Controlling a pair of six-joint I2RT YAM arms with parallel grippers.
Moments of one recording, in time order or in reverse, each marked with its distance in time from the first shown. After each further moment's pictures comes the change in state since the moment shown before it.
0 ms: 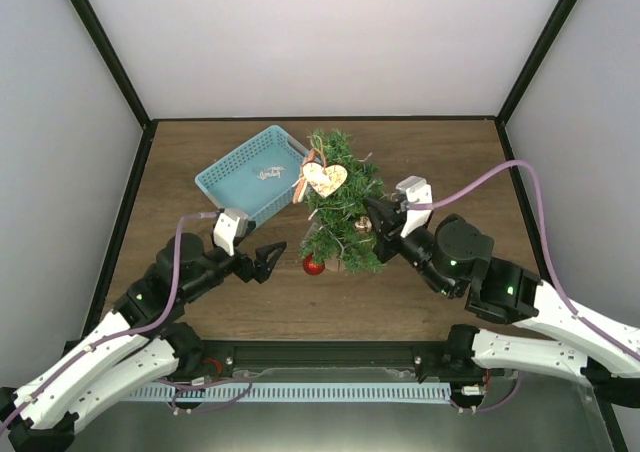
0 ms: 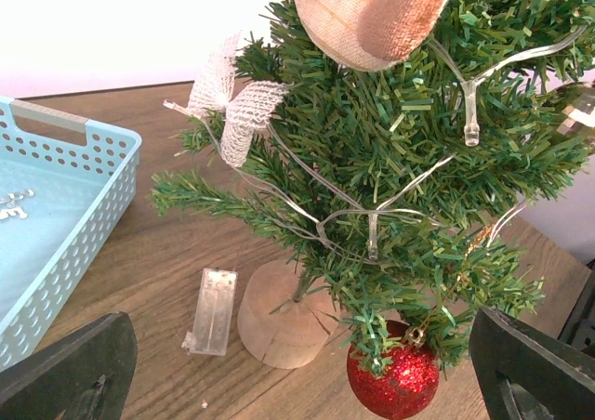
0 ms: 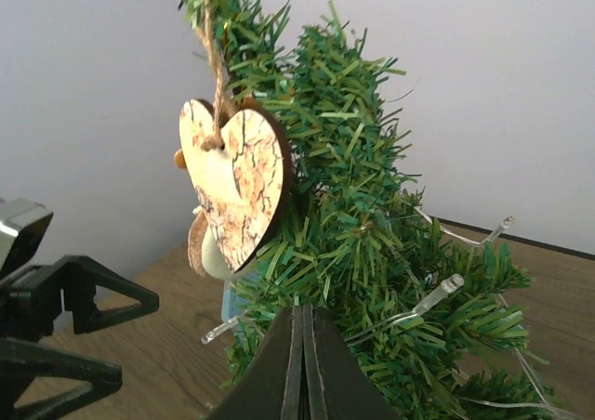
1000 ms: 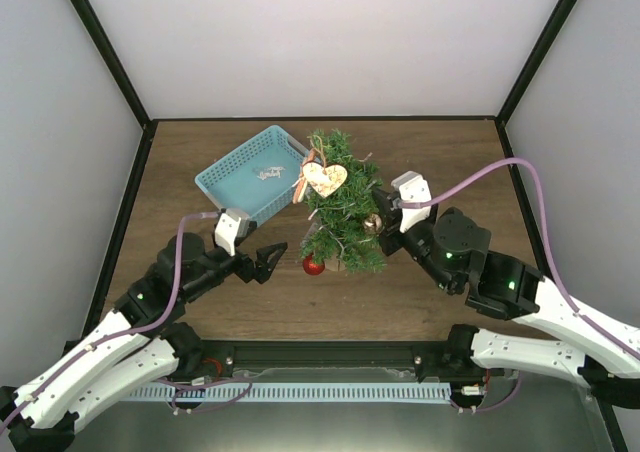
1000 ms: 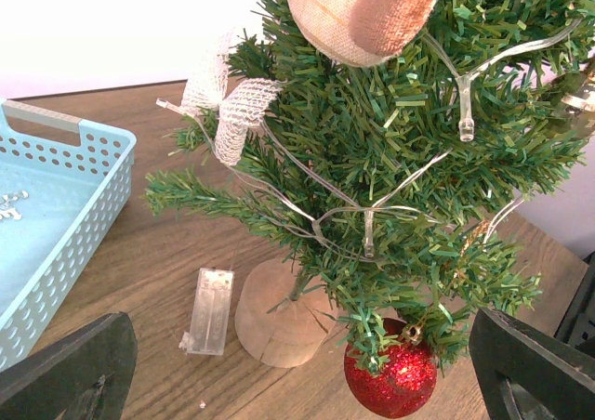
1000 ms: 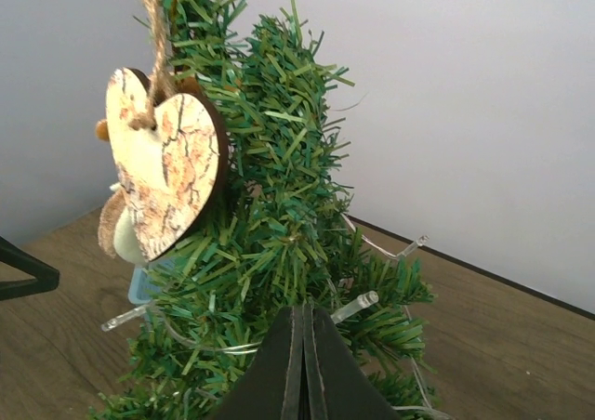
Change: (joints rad) left arm 0.000 0.006 -0.001 0.004 0.013 0.008; right arm -0.022 0.039 0.066 -0.093 0.080 -0.204
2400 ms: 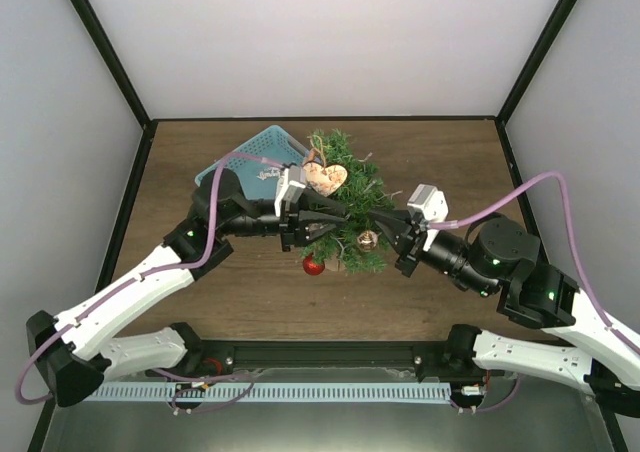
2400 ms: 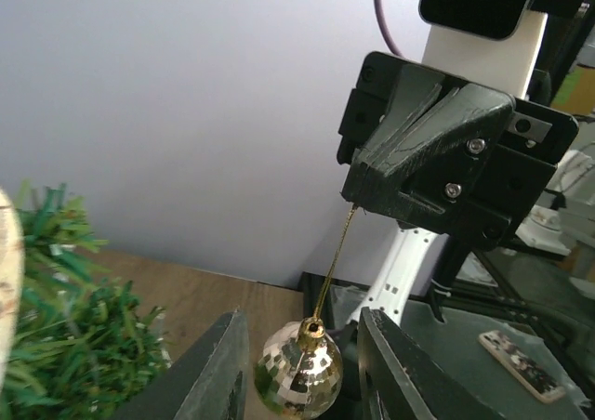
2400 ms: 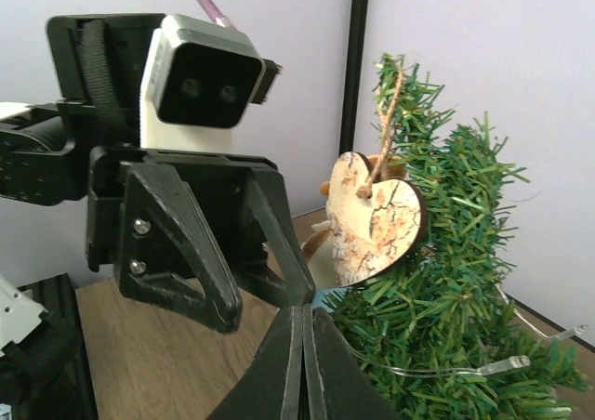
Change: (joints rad) left arm -0.010 0.519 0.404 0.439 0.714 -0.013; right arm -0.018 -0.097 0.056 -0.039 -0.408 -0.047
